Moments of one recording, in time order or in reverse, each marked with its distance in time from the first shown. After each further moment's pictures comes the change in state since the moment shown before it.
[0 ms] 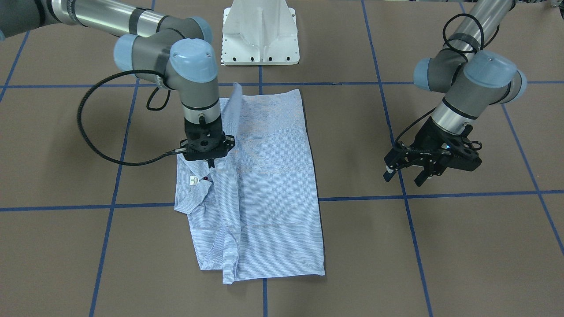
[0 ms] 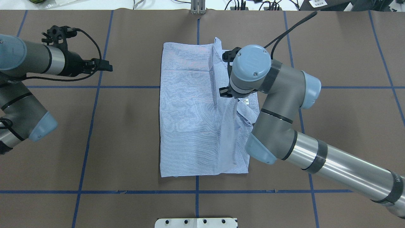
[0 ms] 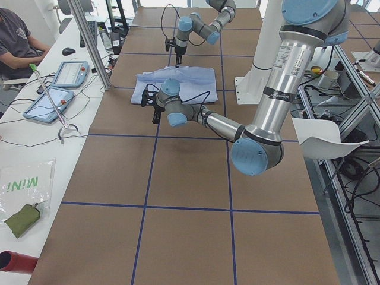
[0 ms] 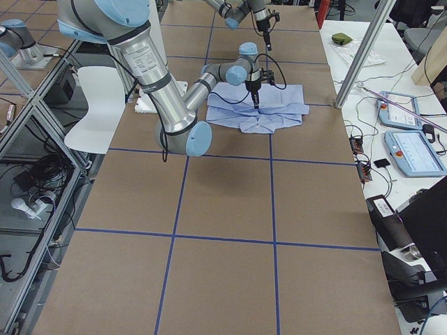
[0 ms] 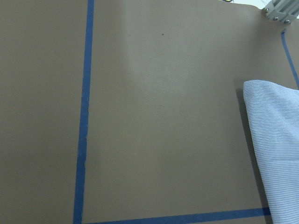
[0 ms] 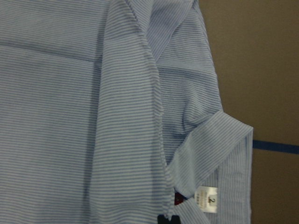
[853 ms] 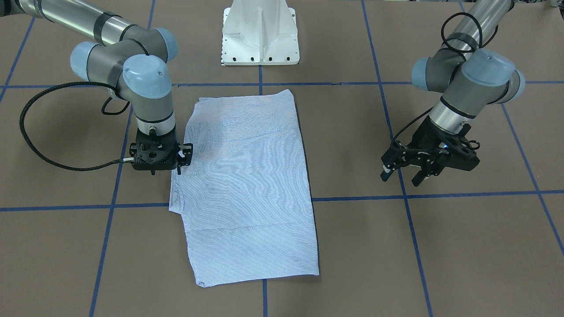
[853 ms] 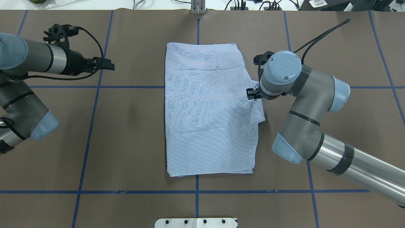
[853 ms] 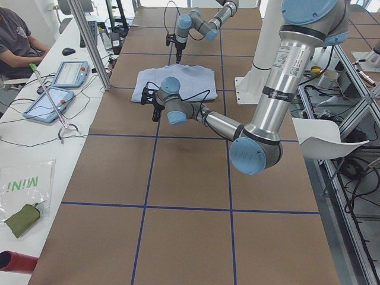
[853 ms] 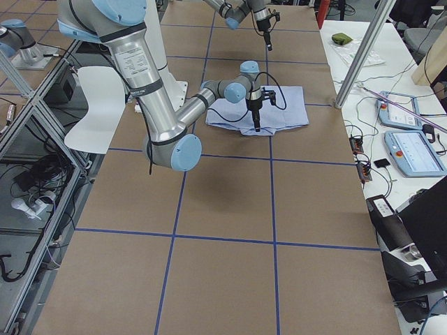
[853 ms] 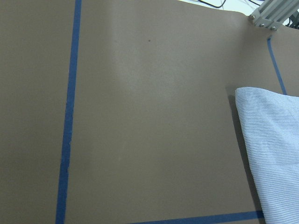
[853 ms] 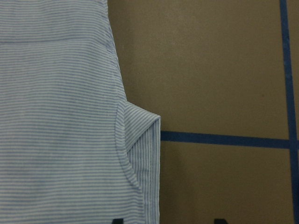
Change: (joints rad) left arm 0.001 -0.007 -0.003 0.001 0.001 -0.004; right arm 0.032 -0.118 0.021 0.015 -0.026 0.001
